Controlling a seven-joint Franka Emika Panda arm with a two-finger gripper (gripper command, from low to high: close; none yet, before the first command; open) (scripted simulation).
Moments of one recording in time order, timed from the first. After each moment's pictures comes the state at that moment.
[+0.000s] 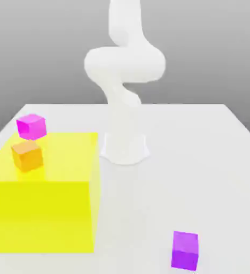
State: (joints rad) arm 0.02 -0.71 0.01 -2.28 0.00 2.32 0.78
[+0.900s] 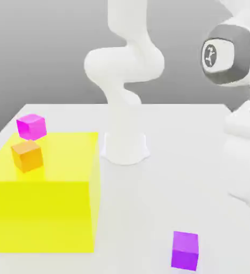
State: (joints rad) arm 0.25 0.28 0.16 -2.07 -0.09 2.48 0.63
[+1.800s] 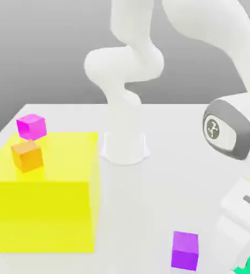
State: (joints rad) arm 0.21 0.30 0.06 -2.10 -0.09 2.40 0.64
